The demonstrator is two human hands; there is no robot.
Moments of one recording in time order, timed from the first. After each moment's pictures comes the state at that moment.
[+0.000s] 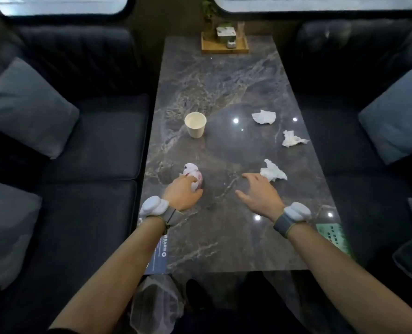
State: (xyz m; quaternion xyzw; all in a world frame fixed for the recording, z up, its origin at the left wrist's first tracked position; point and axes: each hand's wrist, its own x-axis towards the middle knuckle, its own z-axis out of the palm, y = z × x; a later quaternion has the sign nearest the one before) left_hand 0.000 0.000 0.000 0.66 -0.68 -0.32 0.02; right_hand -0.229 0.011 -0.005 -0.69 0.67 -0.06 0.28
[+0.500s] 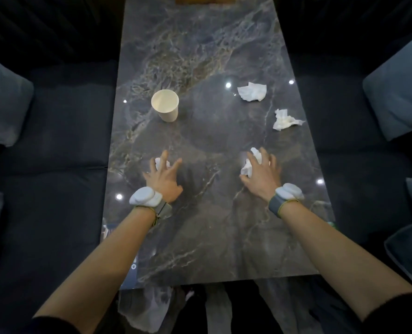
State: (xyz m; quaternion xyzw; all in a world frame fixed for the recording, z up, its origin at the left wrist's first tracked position) left_hand -0.030 -0.077 -0.080 0.68 -0.68 -0.24 -0.10; right_hand -0.298 -0.078 -0.092 -0.64 0.73 0.04 0.21
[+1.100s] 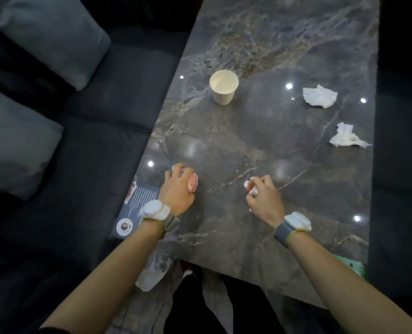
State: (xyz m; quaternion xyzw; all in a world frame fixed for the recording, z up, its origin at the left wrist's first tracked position) left_hand -0.008 0.019 -0.096 0.76 -0.59 -0.26 0.04; right_hand -0.250 -0.033 -0.110 -0.71 0.60 -0.08 0.36
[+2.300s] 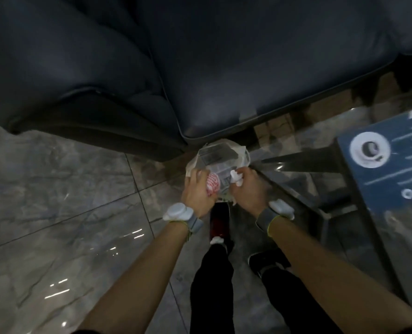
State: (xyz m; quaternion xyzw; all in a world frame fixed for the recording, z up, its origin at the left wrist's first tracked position) left_hand 0.104 0.407 -0.390 0.92 -0.08 -0.31 0.21; right_hand 0.070 0.261 -0.381 -0.82 0.32 0.21 0.42
